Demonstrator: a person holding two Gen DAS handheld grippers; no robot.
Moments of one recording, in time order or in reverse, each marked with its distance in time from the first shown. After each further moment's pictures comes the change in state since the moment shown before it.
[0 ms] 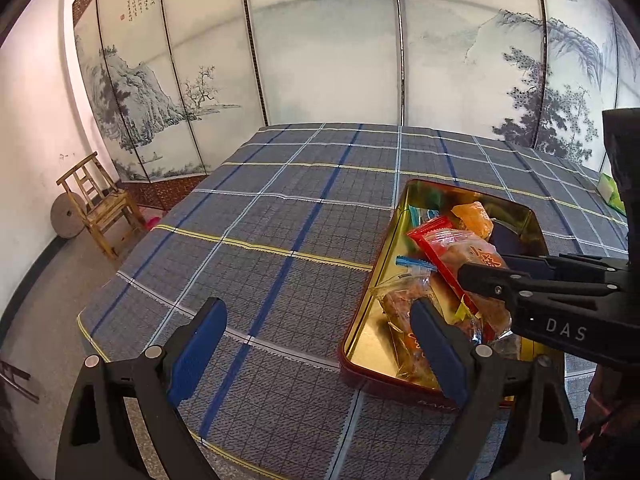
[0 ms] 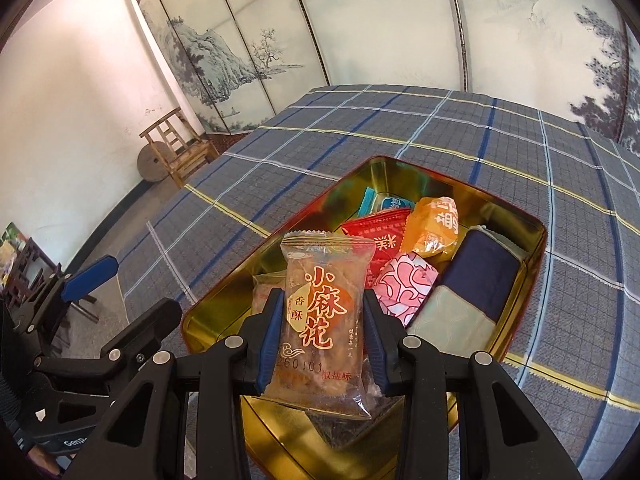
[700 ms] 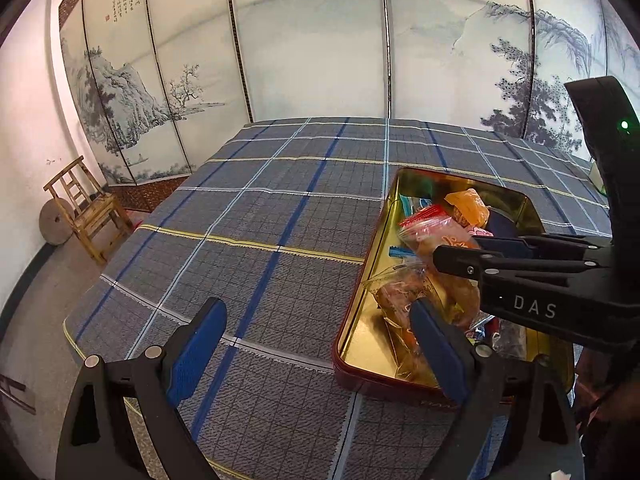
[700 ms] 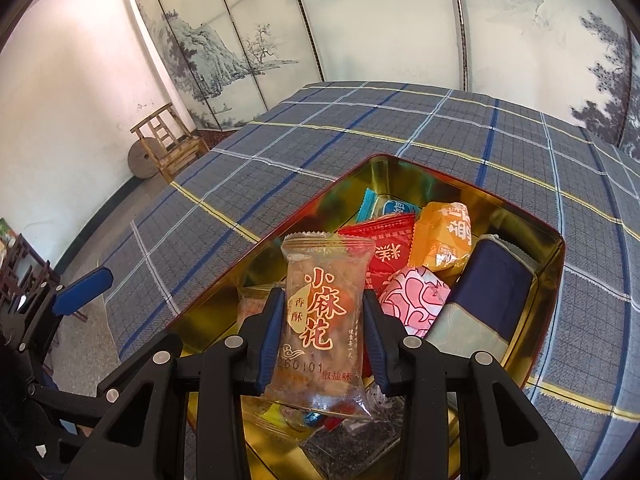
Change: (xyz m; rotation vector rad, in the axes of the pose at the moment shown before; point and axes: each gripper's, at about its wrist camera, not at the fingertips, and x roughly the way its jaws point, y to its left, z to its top) left arm 0.015 -0.001 -0.006 0.031 0.001 -0.044; right arm 0.023 0.003 0.006 -0.014 -0.001 -0.041
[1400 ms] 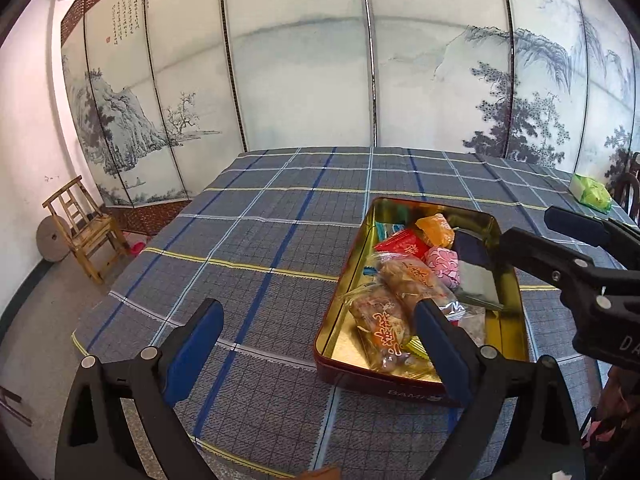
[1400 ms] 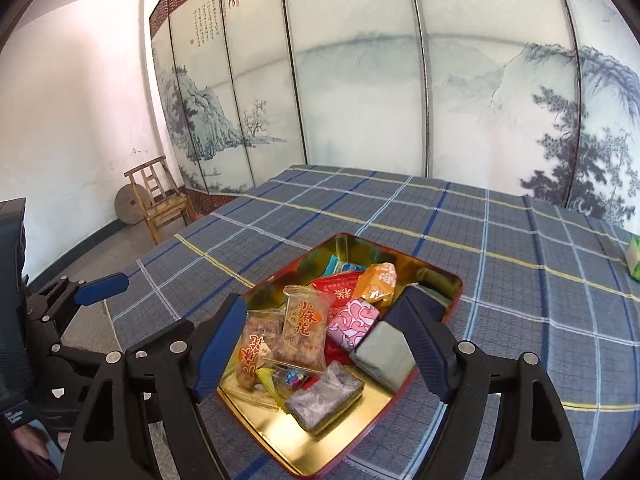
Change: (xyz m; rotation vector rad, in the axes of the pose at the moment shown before) left arm -0.050 -0.012 -0.001 0.017 -0.103 -0.028; right arm -0.111 0.013 -0.031 -0.069 -0.309 -0.121
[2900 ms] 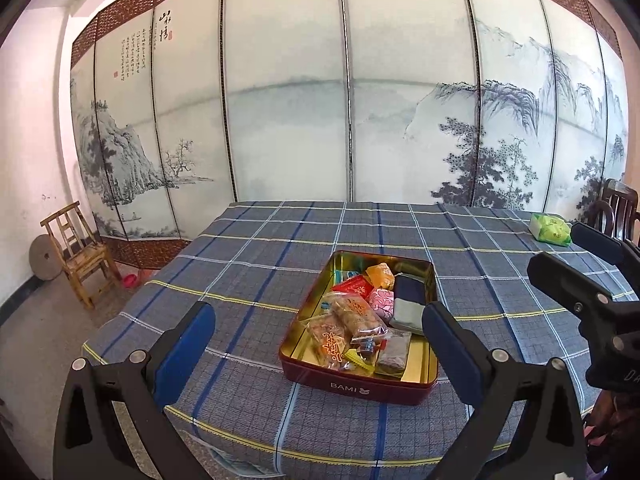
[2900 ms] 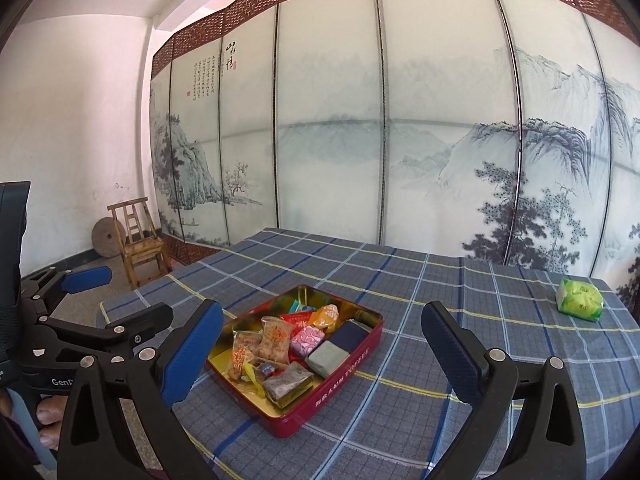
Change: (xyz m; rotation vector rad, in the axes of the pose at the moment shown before) left arm -0.096 -0.024 0.003 -0.024 -0.164 -0.048; right arm -0.138 0.000 -0.011 -0.050 -0.225 -0.128
